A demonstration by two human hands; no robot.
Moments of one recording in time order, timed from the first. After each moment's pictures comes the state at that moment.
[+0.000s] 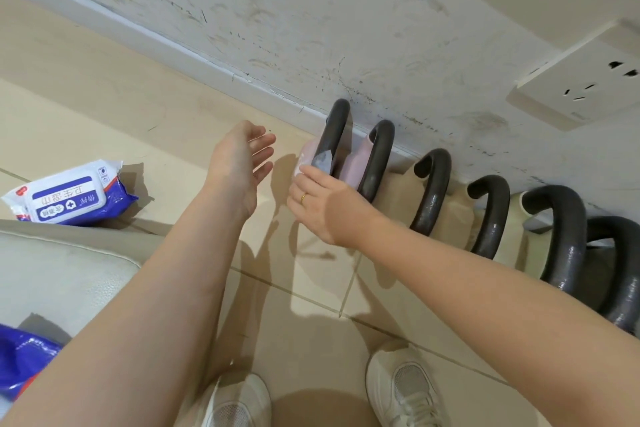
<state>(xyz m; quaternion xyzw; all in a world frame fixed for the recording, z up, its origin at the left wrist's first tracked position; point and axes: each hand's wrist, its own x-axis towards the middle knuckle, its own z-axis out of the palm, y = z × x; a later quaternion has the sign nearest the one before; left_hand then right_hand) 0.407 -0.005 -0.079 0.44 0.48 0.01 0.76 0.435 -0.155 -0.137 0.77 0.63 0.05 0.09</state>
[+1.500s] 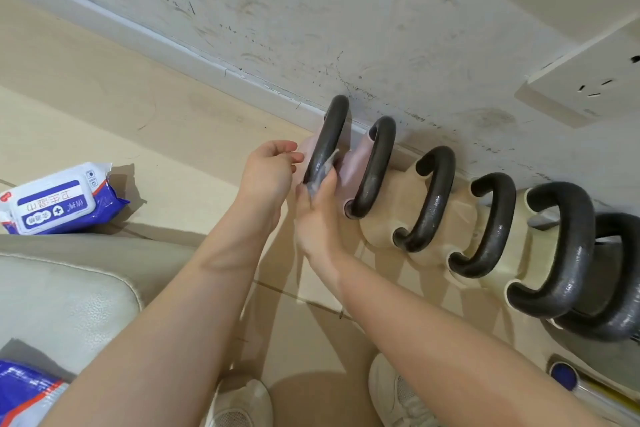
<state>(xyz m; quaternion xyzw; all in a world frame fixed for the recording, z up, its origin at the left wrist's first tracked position) 0.415 -0.035 -0.096 0.58 0.43 -0.07 0.69 0.394 -0.115 -0.145 0.81 -0.06 -0.20 -0.55</state>
